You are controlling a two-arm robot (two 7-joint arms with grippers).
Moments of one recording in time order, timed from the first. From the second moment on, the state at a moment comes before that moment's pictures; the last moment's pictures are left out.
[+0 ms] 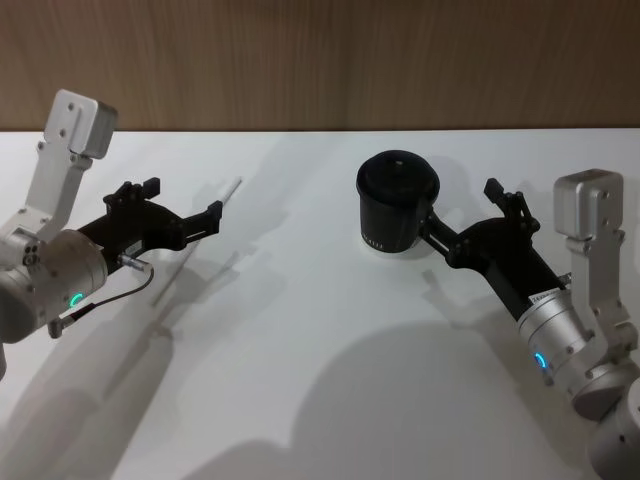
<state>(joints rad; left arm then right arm) -0.29 0.38 0.31 -1.65 -0.40 0.44 -0.22 -0.01 0.34 -0.23 -1.77 0.29 0.03 0.07</state>
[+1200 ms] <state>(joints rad) -0.39 0.39 0.37 -1.55 -0.36 0.51 -0.31 -0.01 0.34 -0.23 -1.77 0.29 0.03 0.07</state>
